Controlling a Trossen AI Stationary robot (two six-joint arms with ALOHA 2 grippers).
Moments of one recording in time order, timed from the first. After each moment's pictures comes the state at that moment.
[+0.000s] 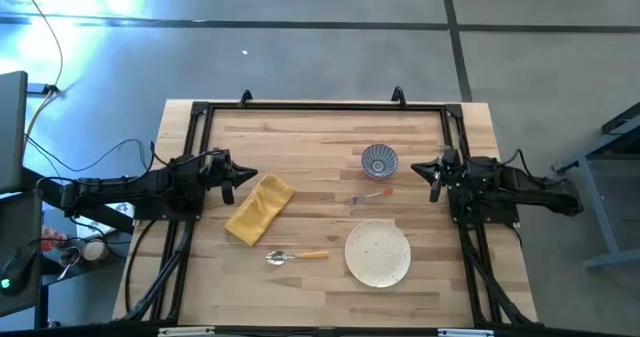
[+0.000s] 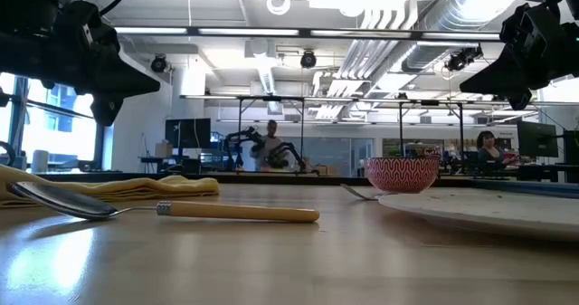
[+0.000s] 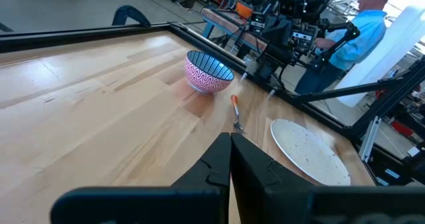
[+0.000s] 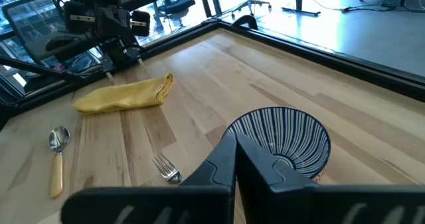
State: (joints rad) left arm 0.29 0.18 0.01 0.02 -0.04 -0.48; right arm -0.08 0.01 0.20 -0.46 0.27 0.34
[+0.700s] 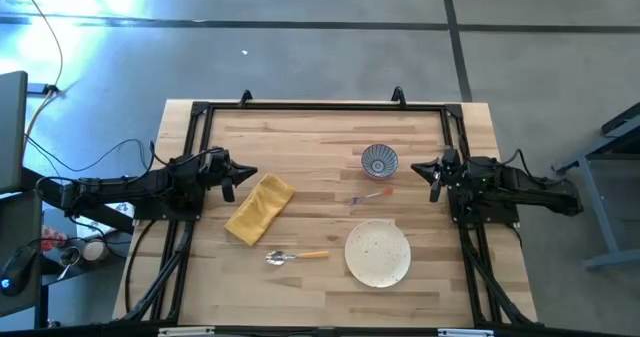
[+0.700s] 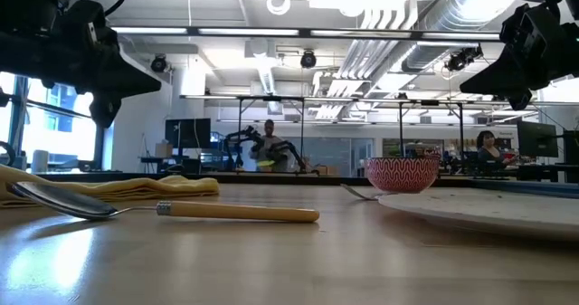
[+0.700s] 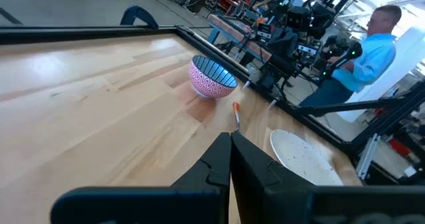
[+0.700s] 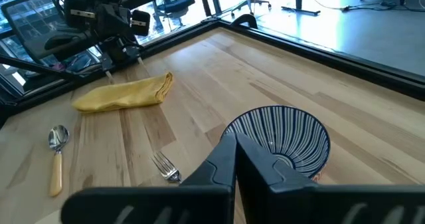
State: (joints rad) left arm 0.29 0.18 0.01 0.03 -0.08 -0.56; right arm -0.08 0.01 0.20 -0.46 0.27 0.34
